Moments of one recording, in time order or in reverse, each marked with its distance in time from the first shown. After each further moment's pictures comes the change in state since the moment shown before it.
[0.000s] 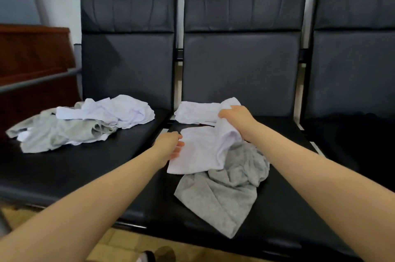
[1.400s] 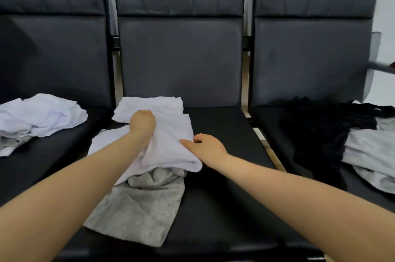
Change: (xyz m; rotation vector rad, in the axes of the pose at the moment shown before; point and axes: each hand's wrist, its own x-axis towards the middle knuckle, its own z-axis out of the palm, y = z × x) left_hand 0.049 0.043 0.117 -0.001 0.196 0.170; right_hand -0.002 0.109 -0.054 -0.396 -0.039 -0.055
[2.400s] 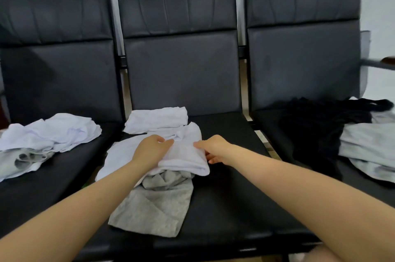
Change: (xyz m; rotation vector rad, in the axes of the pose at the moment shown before) left_hand -0.030 -0.031 -0.032 0.692 -0.194 0.370; right_hand -0.002 -0.016 -0.018 0.328 -0.088 0.347
